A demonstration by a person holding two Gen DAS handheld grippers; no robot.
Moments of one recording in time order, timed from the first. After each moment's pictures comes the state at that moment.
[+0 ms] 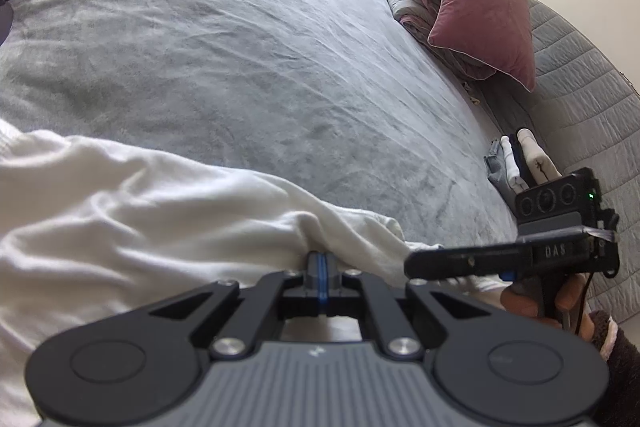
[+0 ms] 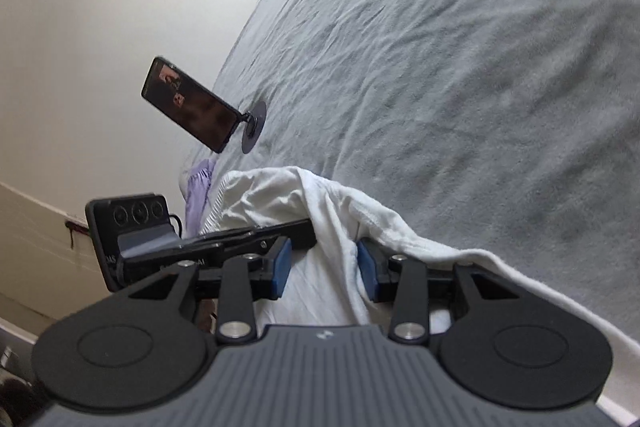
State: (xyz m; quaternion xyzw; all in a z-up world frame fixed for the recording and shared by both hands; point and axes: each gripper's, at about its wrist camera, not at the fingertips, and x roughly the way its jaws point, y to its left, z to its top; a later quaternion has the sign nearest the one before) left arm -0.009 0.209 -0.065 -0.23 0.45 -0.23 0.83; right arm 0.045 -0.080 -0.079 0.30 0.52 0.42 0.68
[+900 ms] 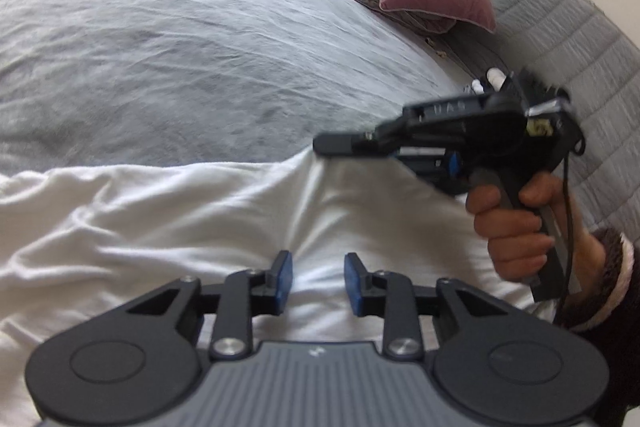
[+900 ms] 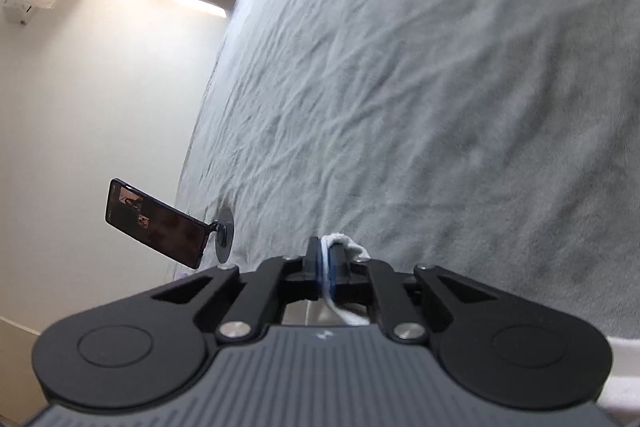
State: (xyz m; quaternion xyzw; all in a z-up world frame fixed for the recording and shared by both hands) left arm -0.032 0.192 -0.046 -0.12 0.44 -0.29 0.84; right arm 0.055 -0.070 -0.063 0.37 0.47 0.29 0.75
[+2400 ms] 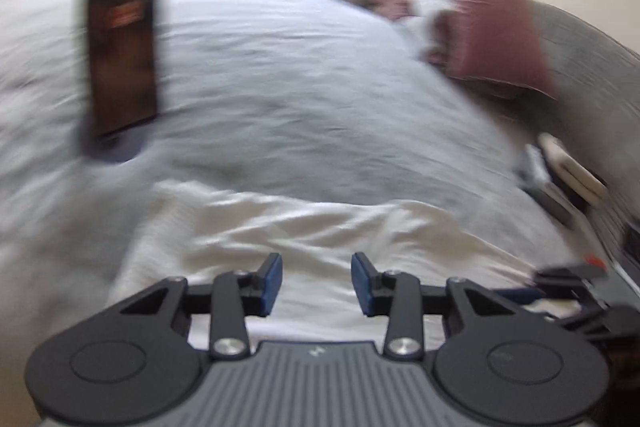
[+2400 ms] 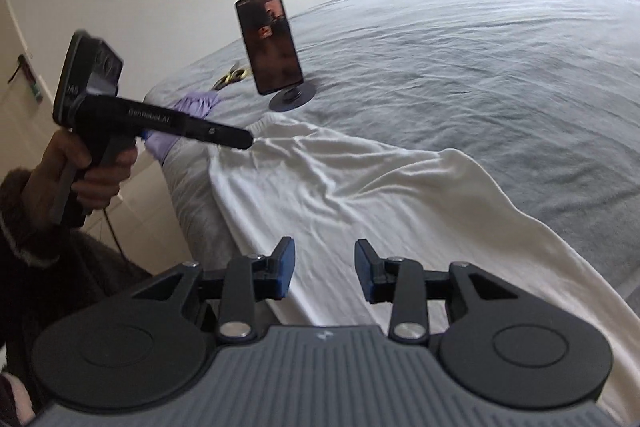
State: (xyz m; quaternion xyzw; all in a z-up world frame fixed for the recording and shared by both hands) left arm -0.099 0.253 0.010 -0.11 0.36 -0.20 0.90; right arm -0.105 -0.049 -0.004 -0.01 0.36 0.44 0.82
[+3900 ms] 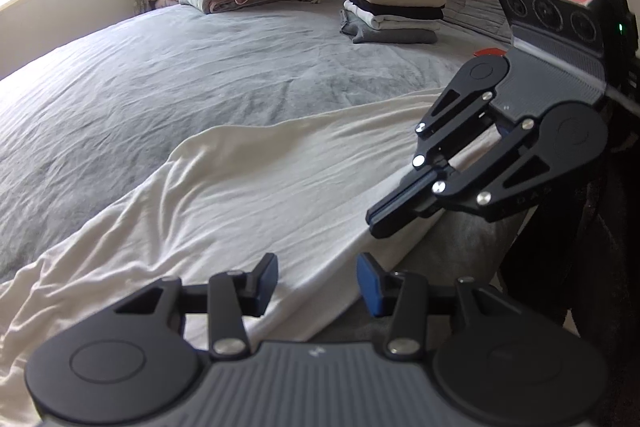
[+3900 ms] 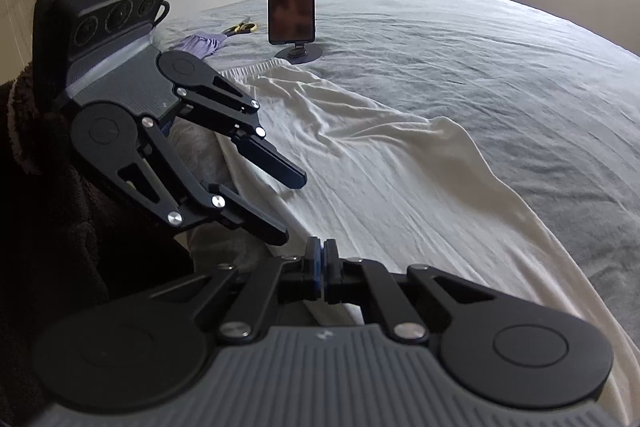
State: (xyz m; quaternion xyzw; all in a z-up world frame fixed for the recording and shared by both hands) left arm -0.134 0.126 -0.023 0.15 0.33 -0.38 0.85; right arm -0.134 -0.070 -0.024 -0.11 0.33 0.44 0.83
